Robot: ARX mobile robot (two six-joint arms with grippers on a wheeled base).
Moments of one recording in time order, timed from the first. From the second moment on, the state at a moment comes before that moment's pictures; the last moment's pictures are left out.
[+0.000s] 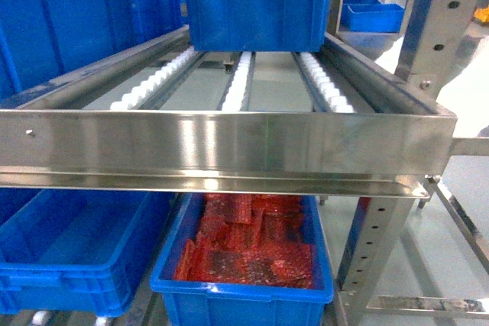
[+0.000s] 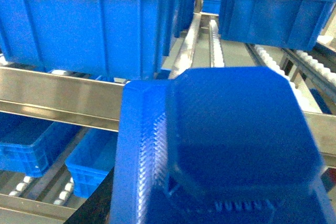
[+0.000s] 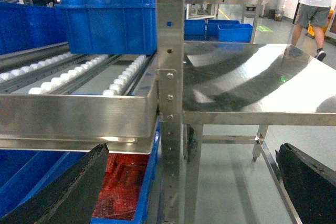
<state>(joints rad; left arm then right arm) -0.33 0.26 0.31 -0.21 -0.45 -0.12 0.00 0.01 0.01 0.00 0.00 0.00</state>
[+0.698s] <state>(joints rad) -0.33 0.26 0.31 -0.21 -0.45 -0.12 0.00 0.01 0.01 -0.01 0.00 0.00</state>
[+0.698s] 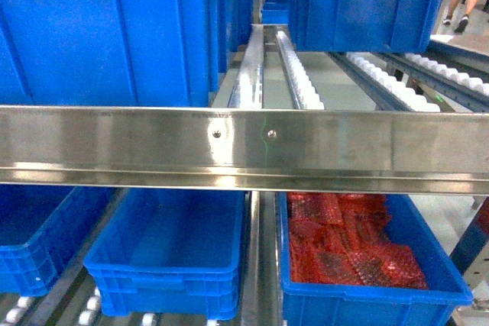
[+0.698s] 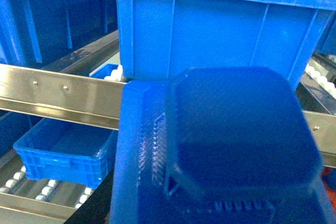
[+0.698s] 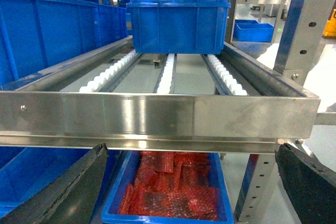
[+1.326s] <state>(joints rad) -0.33 0.26 0.31 -0.21 -0.45 -0.12 0.00 0.01 0.01 0.00 0.00 0.00</state>
